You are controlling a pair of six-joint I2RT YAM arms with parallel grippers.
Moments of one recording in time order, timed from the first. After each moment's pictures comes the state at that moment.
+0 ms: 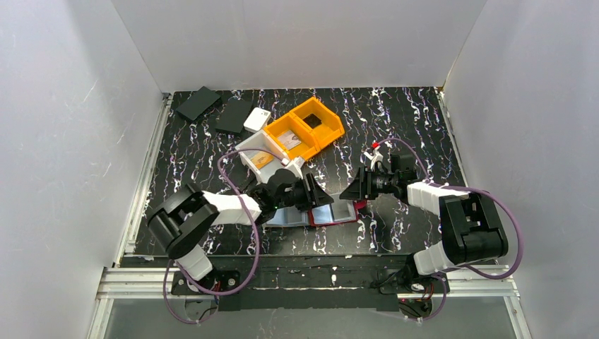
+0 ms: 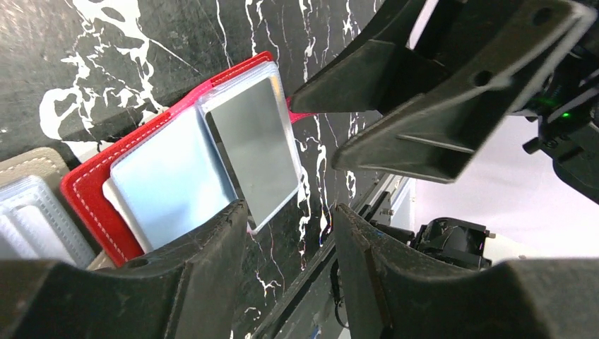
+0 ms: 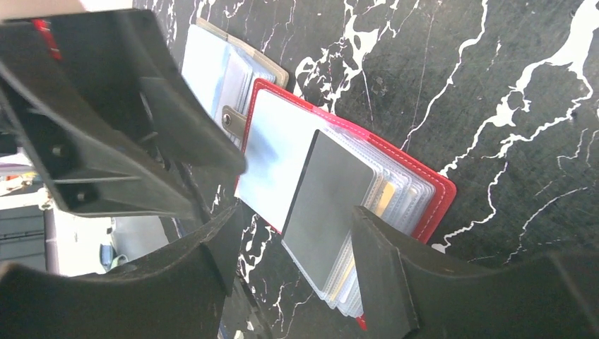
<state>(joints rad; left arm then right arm) -0.85 1.67 0.65 0.54 0.24 -1.06 0.19 1.47 0.57 0.10 -0.94 0.31</state>
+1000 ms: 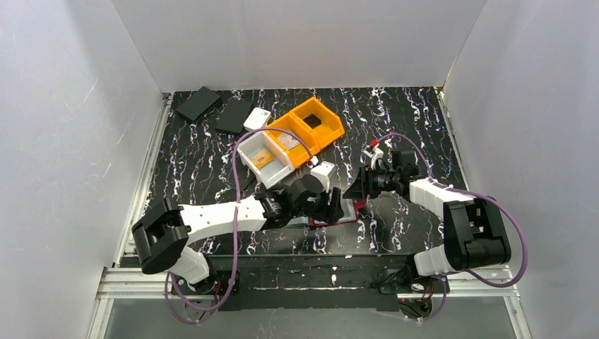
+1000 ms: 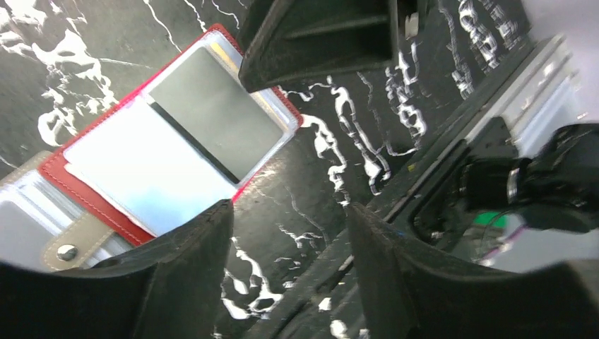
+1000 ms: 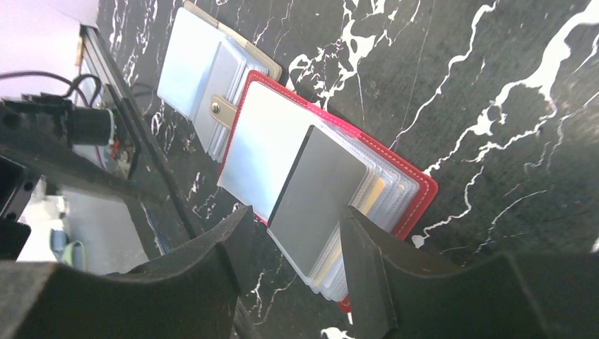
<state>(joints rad) -1.09 1.49 0.91 -0.04 -0.06 -0.64 0.19 1.42 0.60 -0.03 -0.91 0.17</state>
